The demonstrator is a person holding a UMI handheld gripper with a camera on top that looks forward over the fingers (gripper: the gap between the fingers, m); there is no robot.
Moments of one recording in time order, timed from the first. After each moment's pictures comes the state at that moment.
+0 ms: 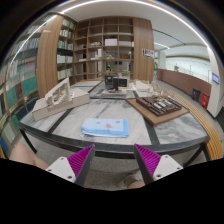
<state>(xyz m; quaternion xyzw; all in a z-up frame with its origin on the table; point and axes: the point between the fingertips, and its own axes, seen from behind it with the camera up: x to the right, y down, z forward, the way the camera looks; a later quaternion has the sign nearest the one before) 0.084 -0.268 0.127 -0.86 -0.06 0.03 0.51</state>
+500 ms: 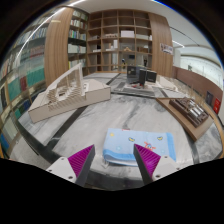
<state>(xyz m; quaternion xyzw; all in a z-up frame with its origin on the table) -0.077 -0.091 0.055 -0.87 -0.12 0.07 0.47</state>
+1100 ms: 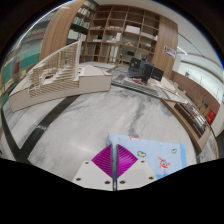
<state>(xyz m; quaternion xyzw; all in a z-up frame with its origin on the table) -0.107 -0.004 -0.014 -0.88 -0.15 -0.03 0.45</state>
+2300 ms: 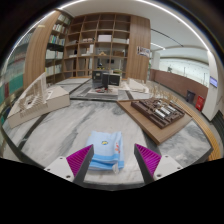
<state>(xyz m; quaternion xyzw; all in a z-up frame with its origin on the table) 0.105 -0.062 0.075 -0.86 -0.04 -0.02 0.50</state>
